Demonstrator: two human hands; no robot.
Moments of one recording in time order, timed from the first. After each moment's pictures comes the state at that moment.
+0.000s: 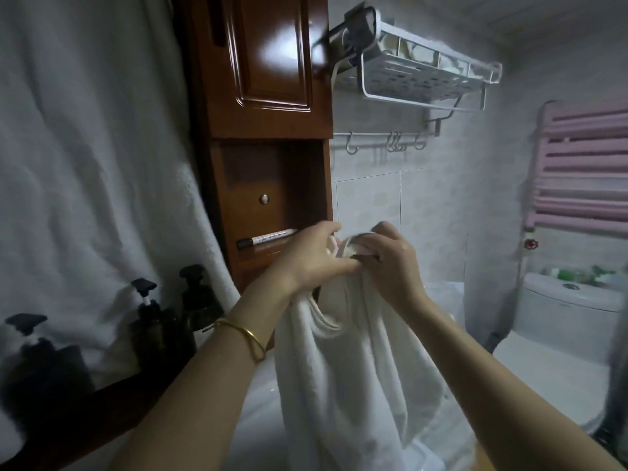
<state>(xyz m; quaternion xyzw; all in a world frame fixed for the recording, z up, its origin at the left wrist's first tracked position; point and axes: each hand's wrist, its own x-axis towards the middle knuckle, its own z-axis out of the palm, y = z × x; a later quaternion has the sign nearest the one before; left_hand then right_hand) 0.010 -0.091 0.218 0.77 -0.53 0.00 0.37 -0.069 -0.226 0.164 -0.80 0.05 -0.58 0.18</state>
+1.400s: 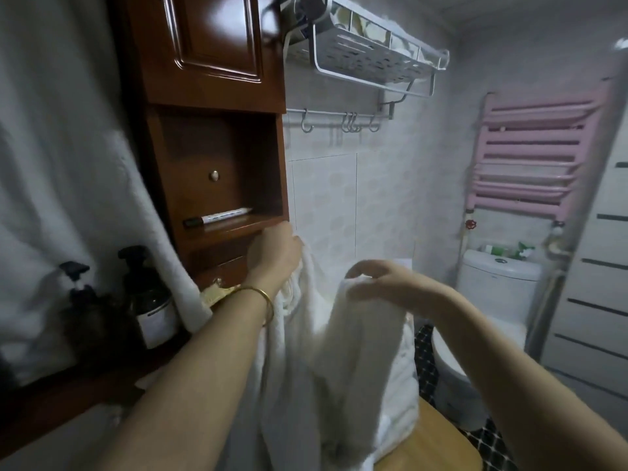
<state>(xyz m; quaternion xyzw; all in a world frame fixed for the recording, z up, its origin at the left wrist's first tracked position) 0.046 -0.169 0.154 0.85 -0.40 0.16 0.32 -0.158 -0.241 0.146 -0.85 0.23 -0.14 0.44</state>
